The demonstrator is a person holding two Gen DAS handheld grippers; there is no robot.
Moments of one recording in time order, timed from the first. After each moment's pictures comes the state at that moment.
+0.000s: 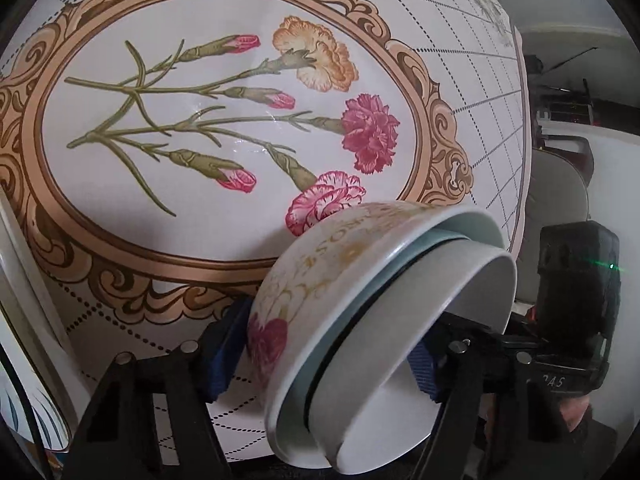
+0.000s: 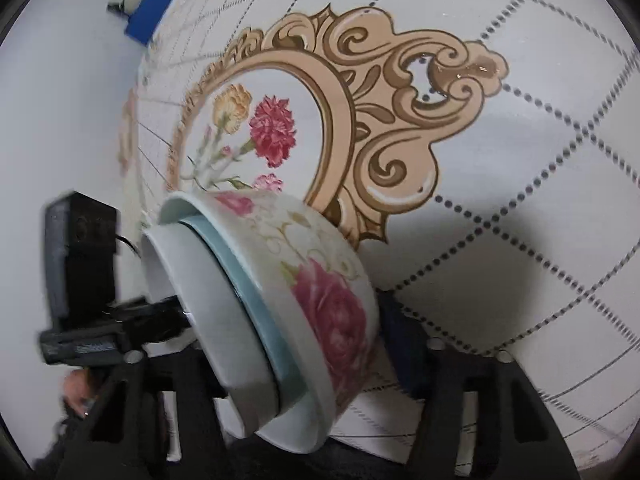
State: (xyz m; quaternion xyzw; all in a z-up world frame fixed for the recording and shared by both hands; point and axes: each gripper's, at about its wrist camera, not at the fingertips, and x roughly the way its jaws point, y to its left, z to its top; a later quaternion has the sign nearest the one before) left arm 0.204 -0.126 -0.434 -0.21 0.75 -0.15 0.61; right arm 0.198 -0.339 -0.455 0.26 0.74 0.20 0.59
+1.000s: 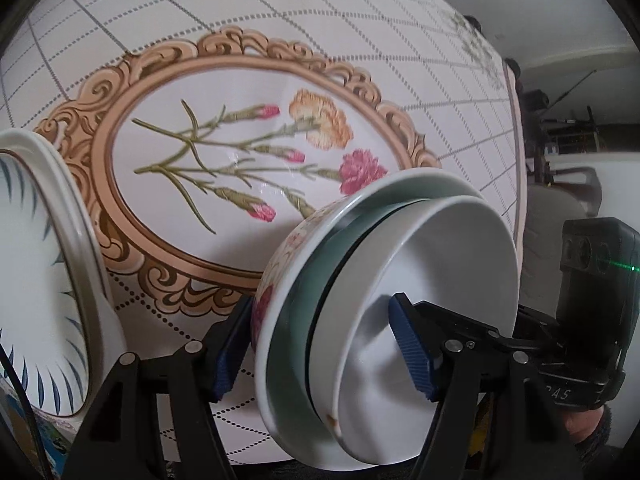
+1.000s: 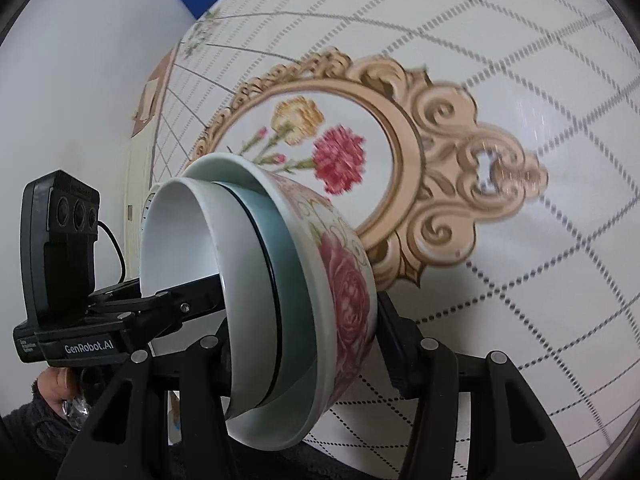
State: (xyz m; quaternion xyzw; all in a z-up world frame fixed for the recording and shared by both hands) left arm 0.190 -0.111 -0.387 -0.21 0.69 -0.10 0.68; right arm 0.223 -0.303 -0.405 0.16 0.70 0.26 0.65
